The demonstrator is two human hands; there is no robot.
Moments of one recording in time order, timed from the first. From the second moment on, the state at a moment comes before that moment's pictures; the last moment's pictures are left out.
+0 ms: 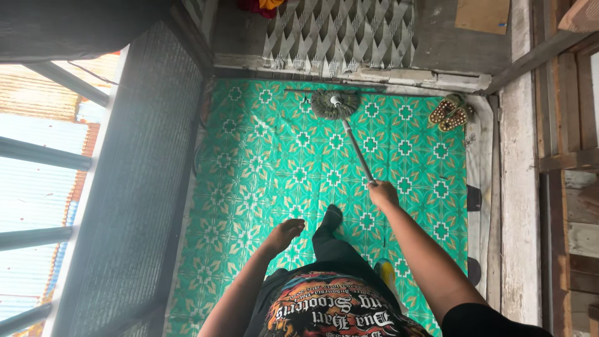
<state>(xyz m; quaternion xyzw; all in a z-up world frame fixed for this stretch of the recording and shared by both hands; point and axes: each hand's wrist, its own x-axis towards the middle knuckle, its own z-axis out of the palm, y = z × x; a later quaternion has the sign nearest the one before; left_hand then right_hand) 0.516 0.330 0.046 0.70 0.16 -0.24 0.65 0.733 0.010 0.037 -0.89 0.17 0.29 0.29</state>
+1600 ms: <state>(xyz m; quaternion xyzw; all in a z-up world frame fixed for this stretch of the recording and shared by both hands) -0.164 0.187 0.006 0.67 0.06 -0.36 0.64 -0.204 -0.136 0.086 -0.84 0.21 0.39 0.33</state>
